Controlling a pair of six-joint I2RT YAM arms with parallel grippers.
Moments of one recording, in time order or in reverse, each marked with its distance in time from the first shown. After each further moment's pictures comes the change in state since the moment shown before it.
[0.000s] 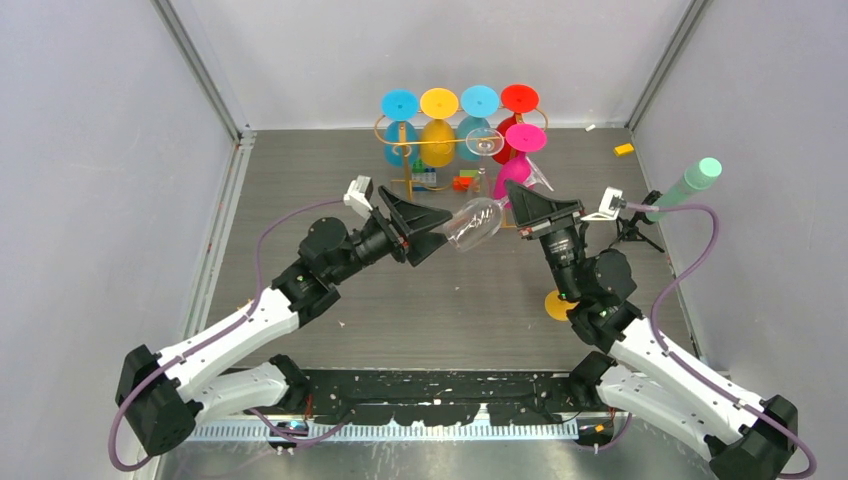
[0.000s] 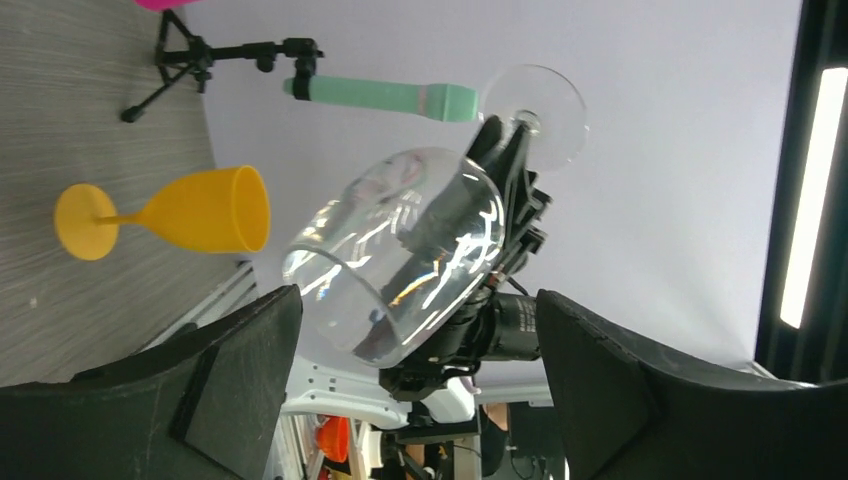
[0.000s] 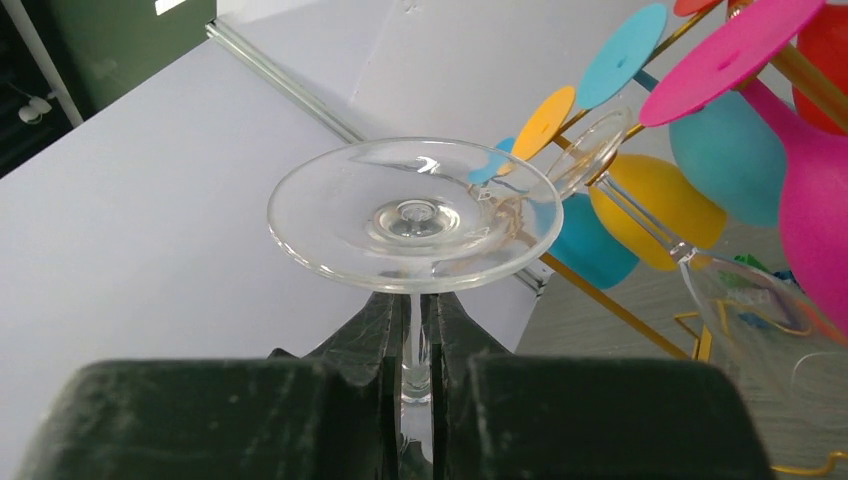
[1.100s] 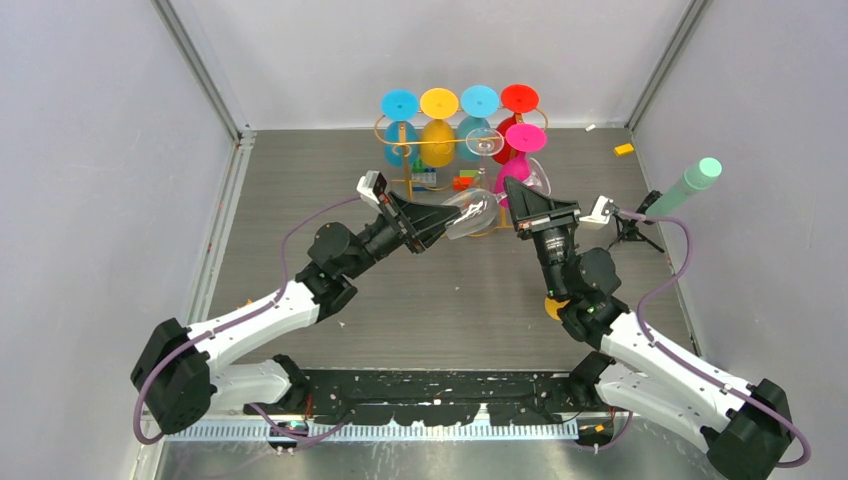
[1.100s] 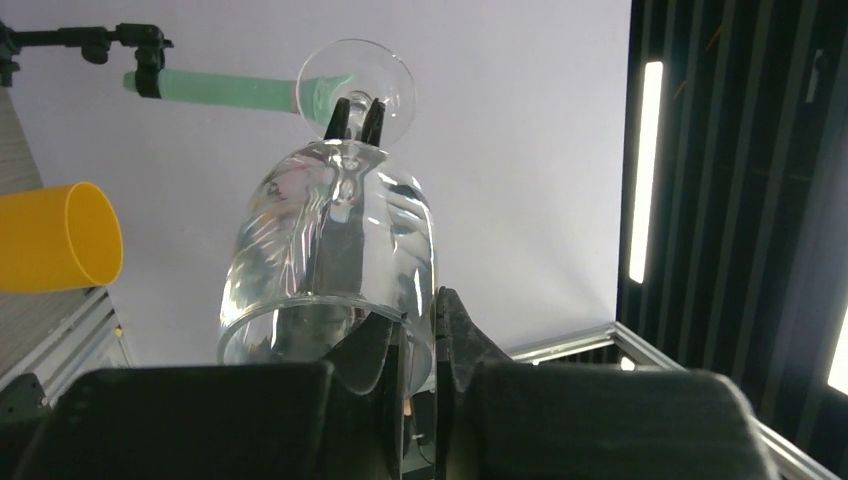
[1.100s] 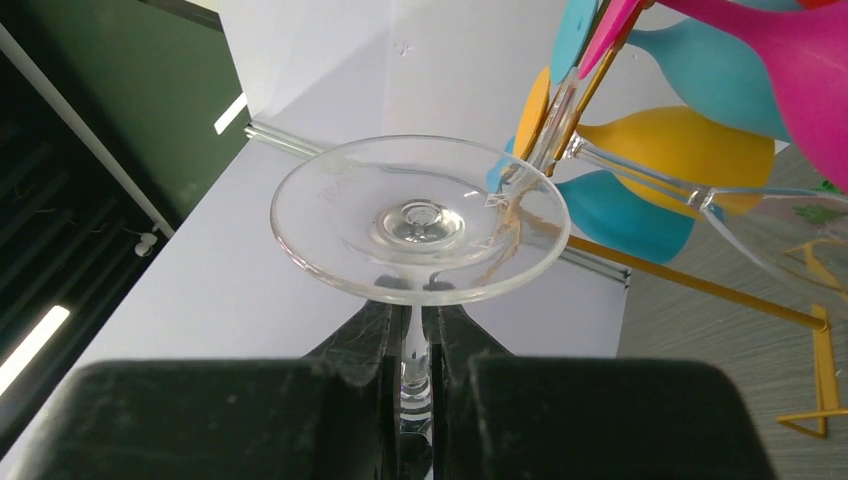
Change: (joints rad) left arm -0.025 0.151 -0.045 0.440 0.015 -0.193; right arm 0.002 0.084 -0.043 0.067 0.123 0.352
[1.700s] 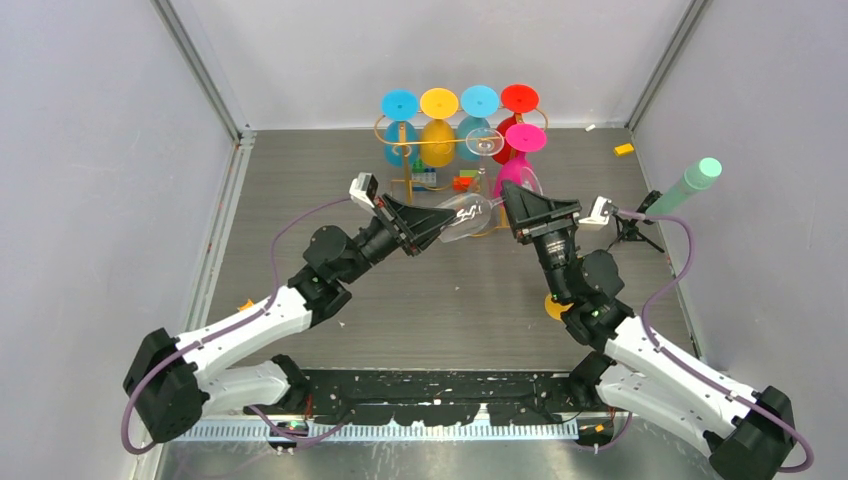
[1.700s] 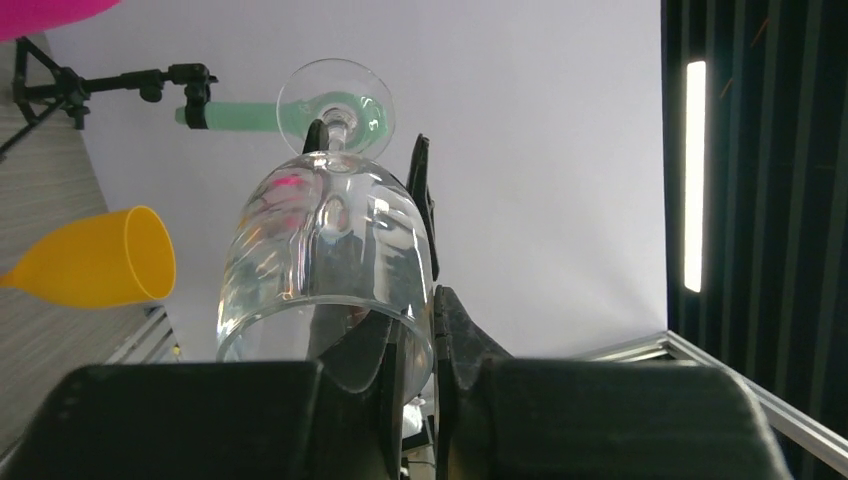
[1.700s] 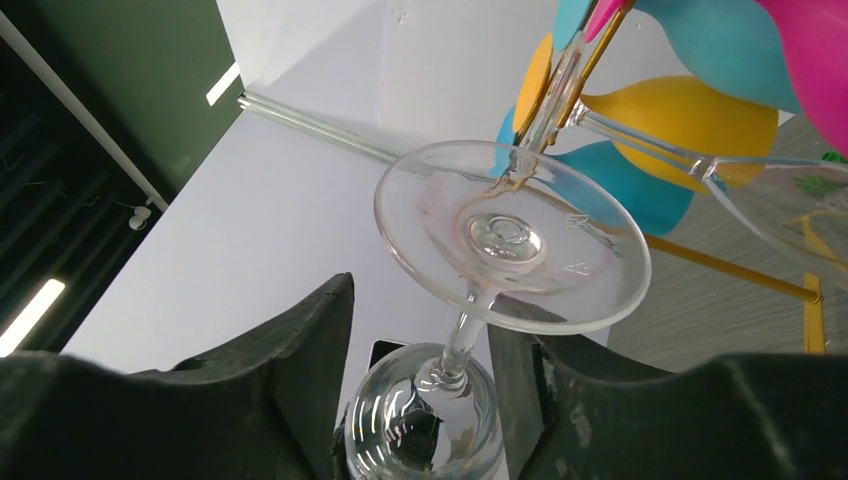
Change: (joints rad) left arm -0.006 -0.044 -0.008 -0.051 -0.058 0.097; right arm 0.003 -0.034 -0.003 -0.054 -0.040 0.013
